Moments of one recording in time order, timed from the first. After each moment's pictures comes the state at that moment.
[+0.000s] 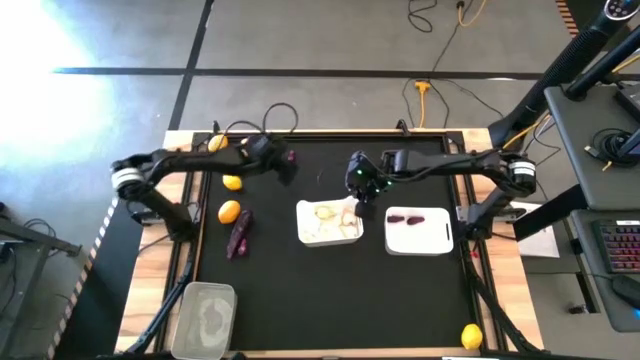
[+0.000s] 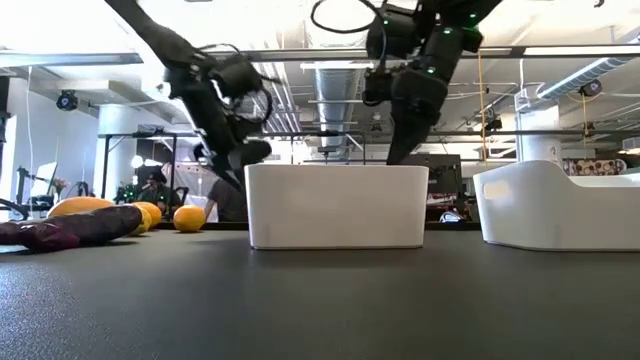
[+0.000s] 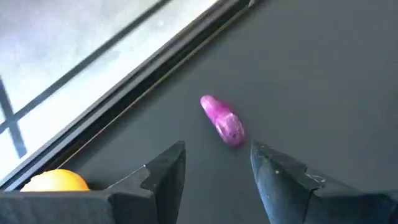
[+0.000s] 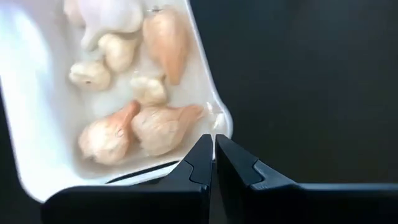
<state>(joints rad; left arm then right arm) 0.51 1.56 0.88 -0.22 -0.37 -0.17 -0.25 1.62 1.18 -0.65 -0.08 -0.05</state>
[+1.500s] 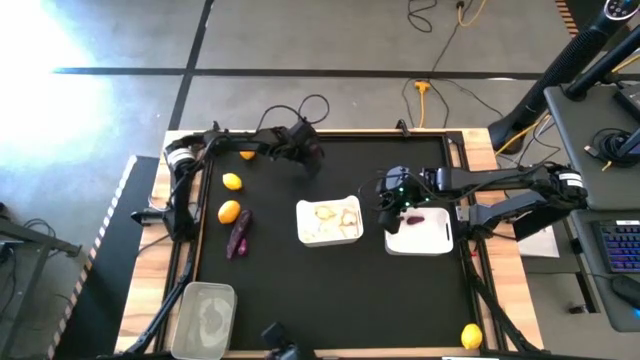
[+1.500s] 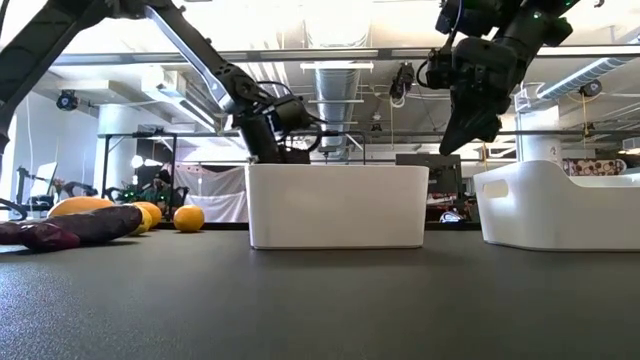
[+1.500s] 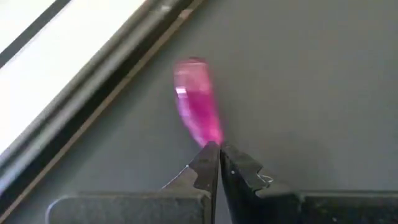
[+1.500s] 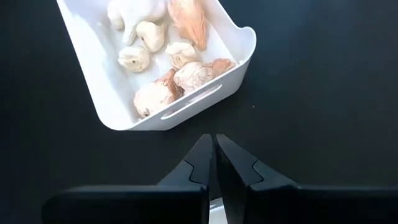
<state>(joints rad) 0.59 1.99 1.29 -0.32 -0.12 -0.07 -0.16 1.23 0.79 -0.49 -0.08 0.30</state>
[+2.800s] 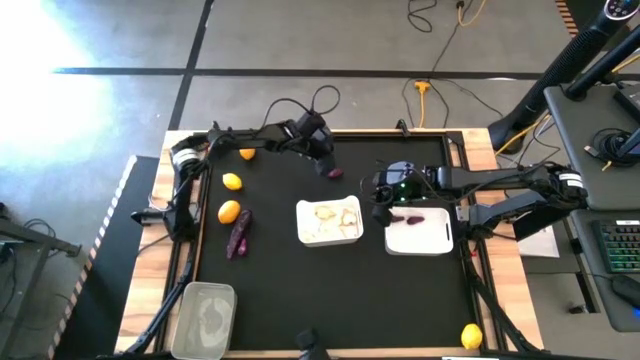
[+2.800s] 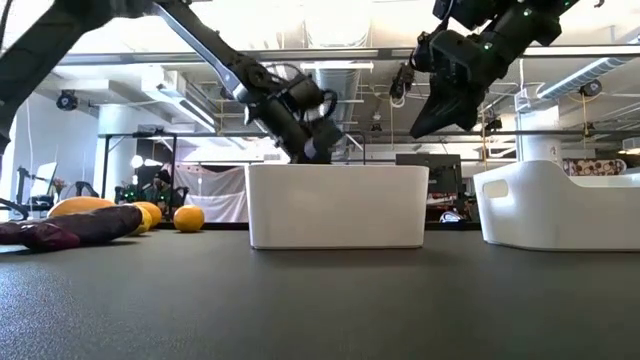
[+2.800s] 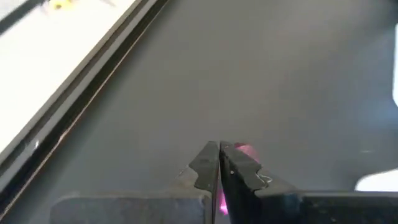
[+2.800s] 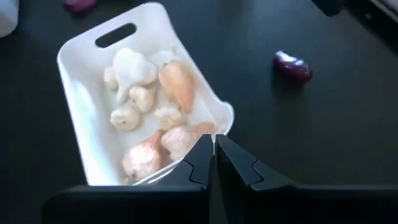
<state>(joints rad) 0.54 2.02 1.43 -0.23 0.21 -0.01 -0.18 1.23 0.80 -0.32 0.02 0.24</state>
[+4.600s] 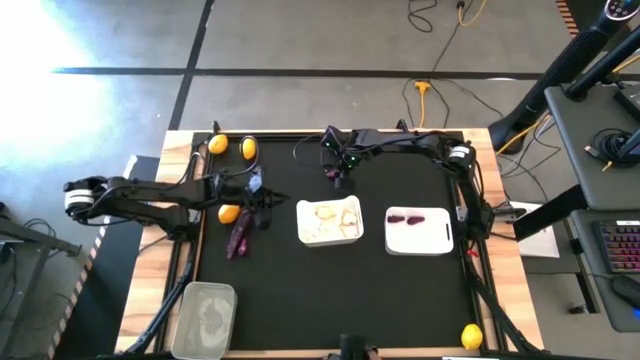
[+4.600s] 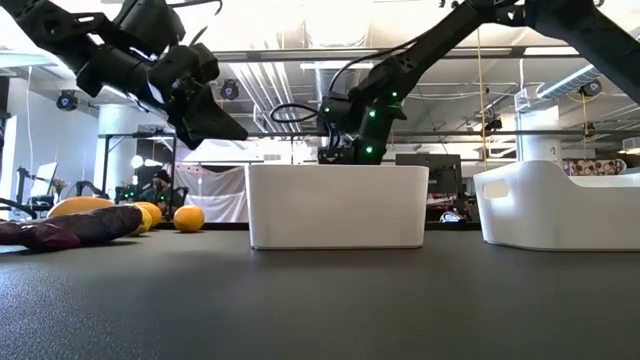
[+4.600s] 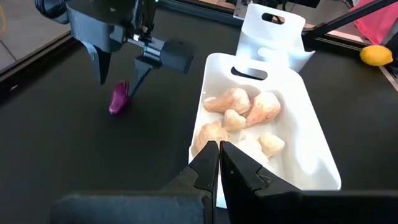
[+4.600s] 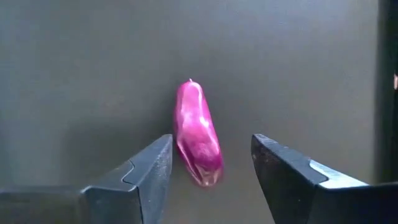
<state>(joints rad) 0.24 1.08 0.43 0.23 0.09 -0.14 -0.47 2.13 1.58 -0.64 -0.01 -0.49</state>
